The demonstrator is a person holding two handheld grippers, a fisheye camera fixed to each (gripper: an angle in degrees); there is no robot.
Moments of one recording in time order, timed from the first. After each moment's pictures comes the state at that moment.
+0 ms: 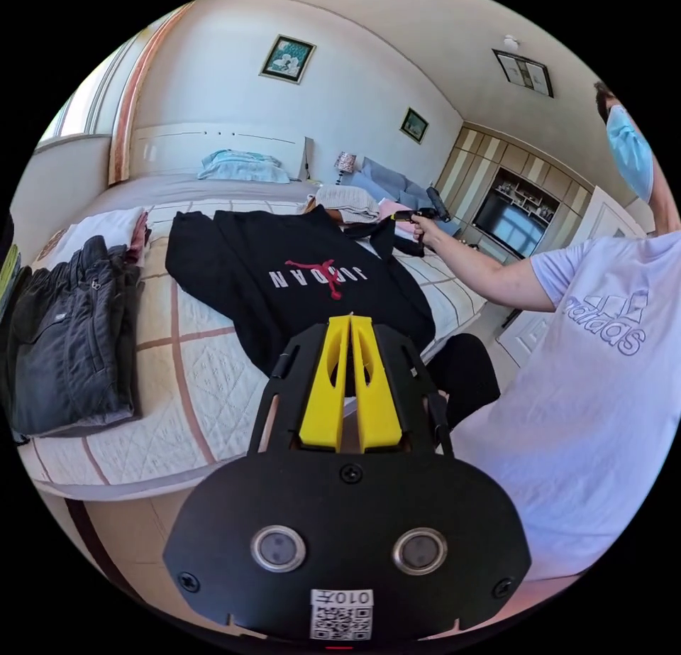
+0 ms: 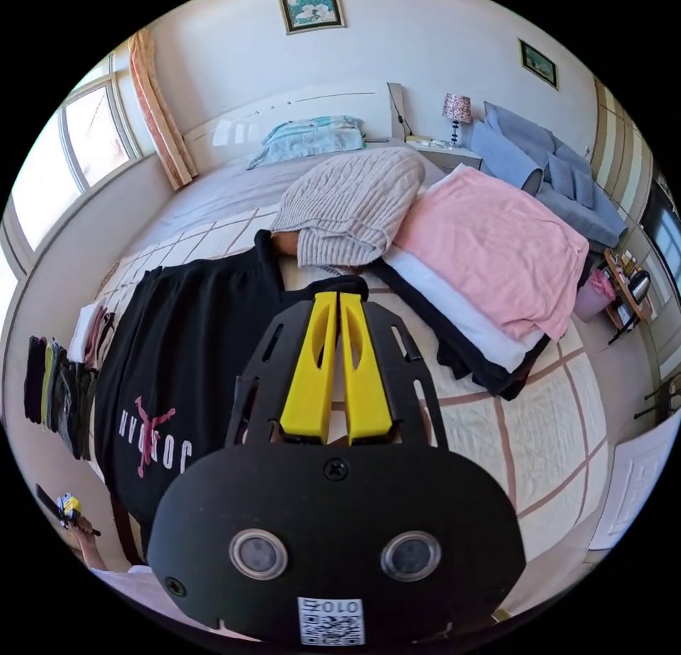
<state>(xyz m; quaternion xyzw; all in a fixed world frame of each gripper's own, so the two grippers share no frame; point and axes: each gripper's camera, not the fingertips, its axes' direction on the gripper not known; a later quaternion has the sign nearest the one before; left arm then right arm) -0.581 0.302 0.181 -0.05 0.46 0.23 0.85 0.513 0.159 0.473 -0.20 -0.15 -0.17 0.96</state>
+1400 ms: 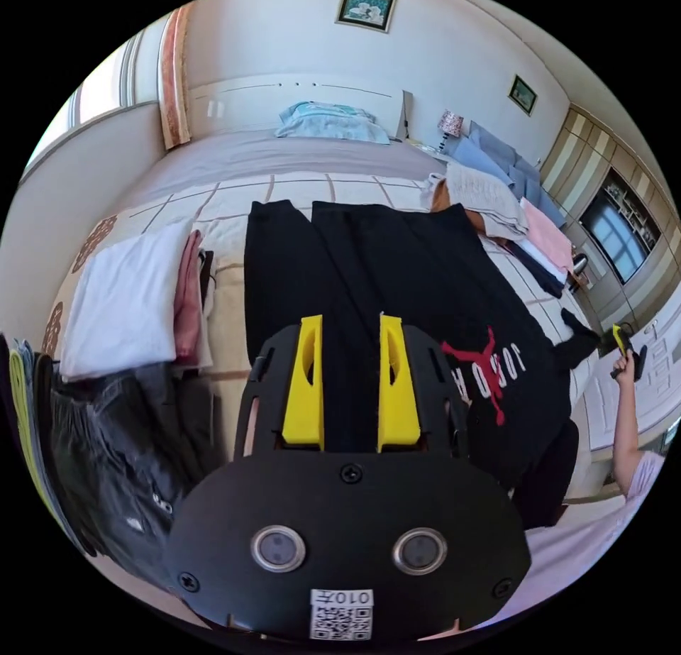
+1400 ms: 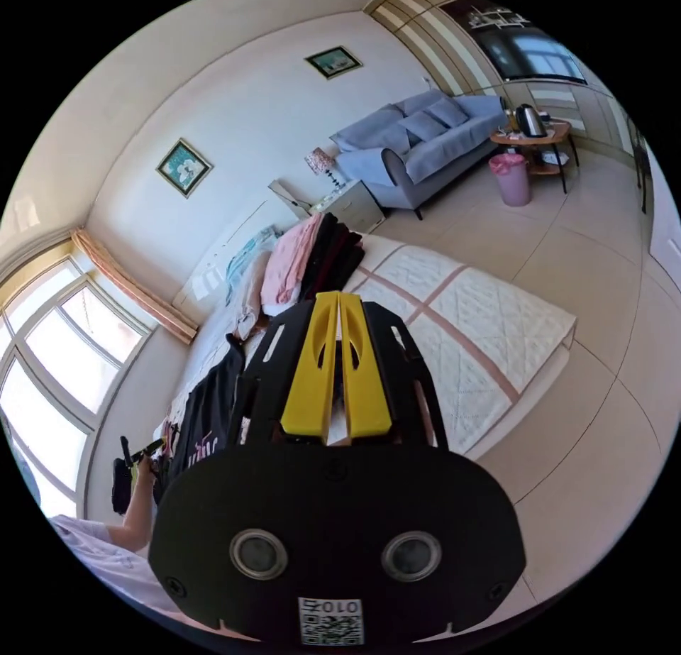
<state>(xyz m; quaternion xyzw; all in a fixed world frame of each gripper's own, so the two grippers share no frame) -0.411 0.046 0.382 -0.14 0.28 0.22 0.93 0.981 0.230 0.269 -0.07 -0.20 0.14 0.97</state>
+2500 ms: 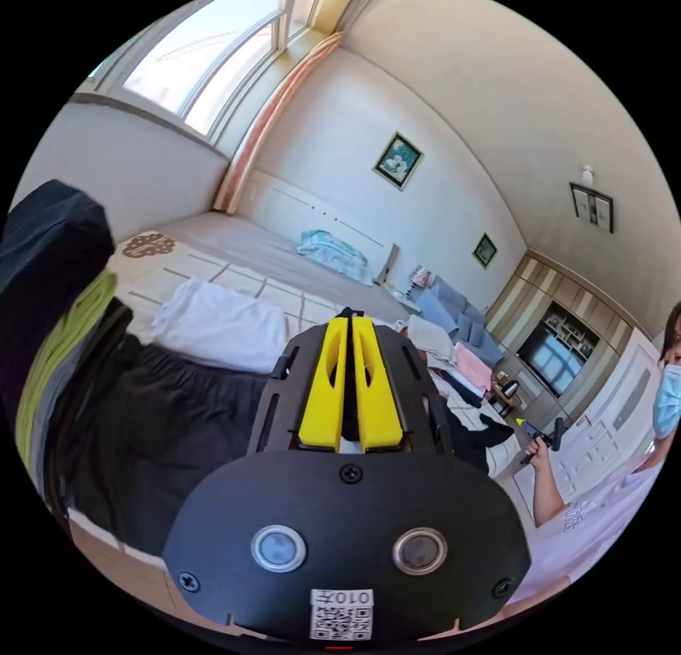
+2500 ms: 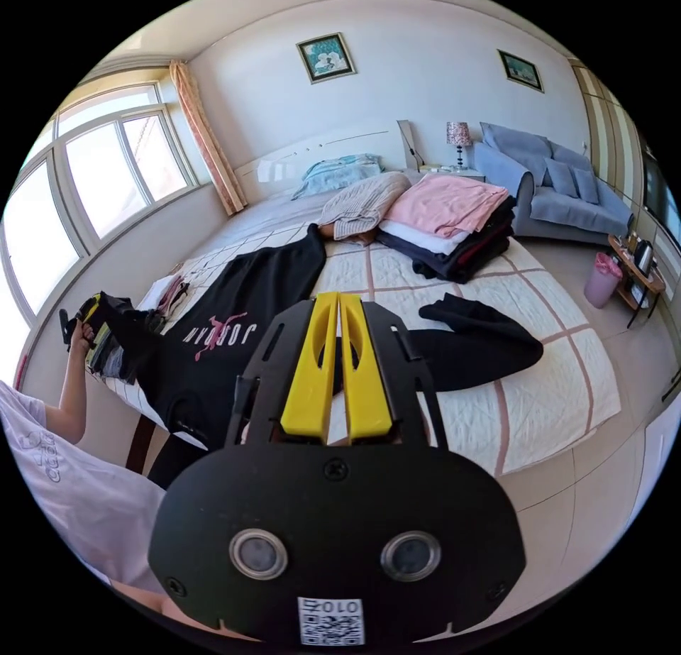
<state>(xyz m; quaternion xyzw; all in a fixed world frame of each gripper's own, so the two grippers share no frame) -0.740 0.055 0.300 0.05 0.41 -0.01 0.91 0.699 0.335 0.262 -0.14 -0.23 -0.15 0.95</state>
